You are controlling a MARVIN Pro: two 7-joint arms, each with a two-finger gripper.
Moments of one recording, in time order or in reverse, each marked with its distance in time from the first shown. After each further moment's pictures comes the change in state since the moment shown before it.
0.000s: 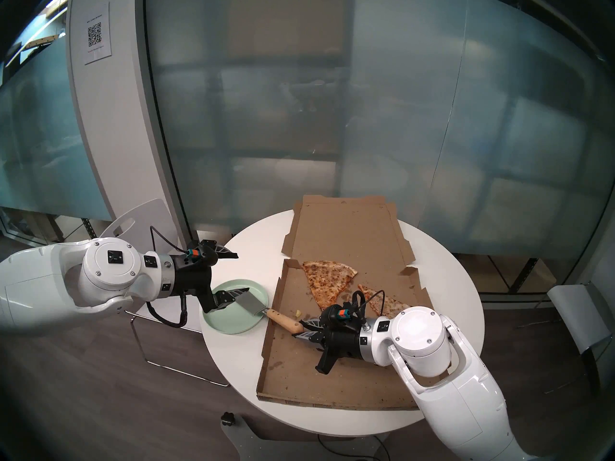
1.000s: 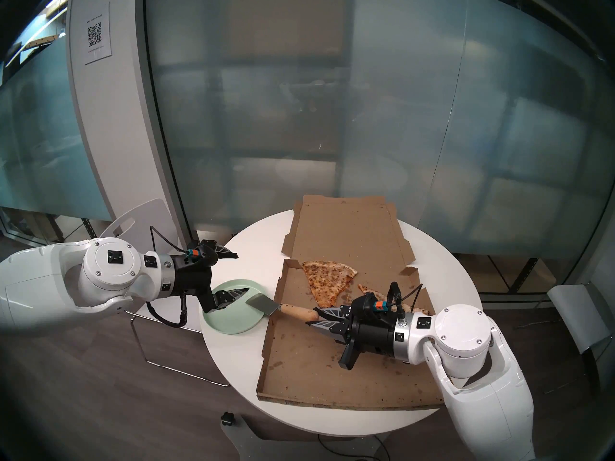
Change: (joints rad) left arm 0.000 0.000 0.000 0.000 0.000 0.000 0.000; right arm -0.123 0.015 0.212 -0.145 0.123 -0.060 0.089
